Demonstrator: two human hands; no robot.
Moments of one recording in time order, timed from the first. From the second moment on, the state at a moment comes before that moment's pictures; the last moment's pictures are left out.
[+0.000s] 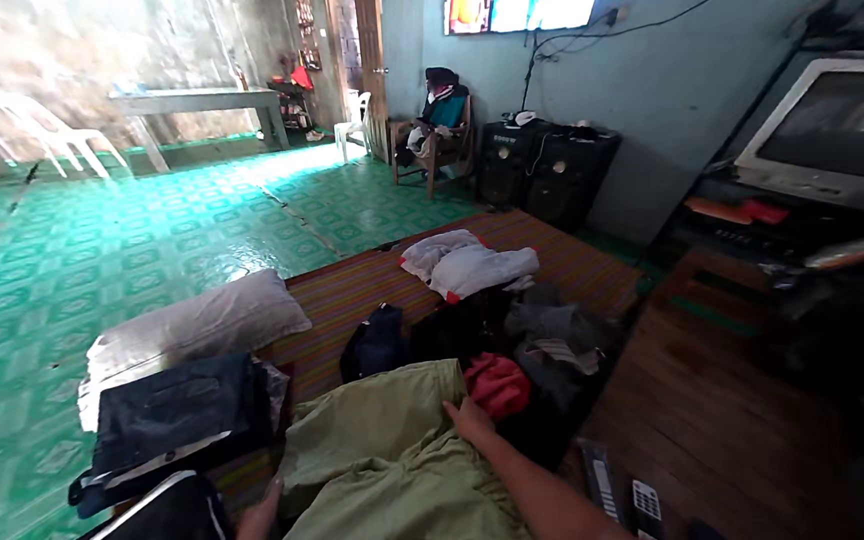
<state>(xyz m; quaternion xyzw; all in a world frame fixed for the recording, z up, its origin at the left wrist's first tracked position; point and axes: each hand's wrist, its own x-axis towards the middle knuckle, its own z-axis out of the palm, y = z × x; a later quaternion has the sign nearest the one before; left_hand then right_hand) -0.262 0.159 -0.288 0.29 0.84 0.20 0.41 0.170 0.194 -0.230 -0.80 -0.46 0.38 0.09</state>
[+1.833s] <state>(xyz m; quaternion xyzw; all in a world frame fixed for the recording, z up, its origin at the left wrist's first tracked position) 0.025 0.004 -0.116 0.87 0.31 -0.01 0.37 0.184 0.239 -0.215 -0.77 -0.41 0.42 0.25</state>
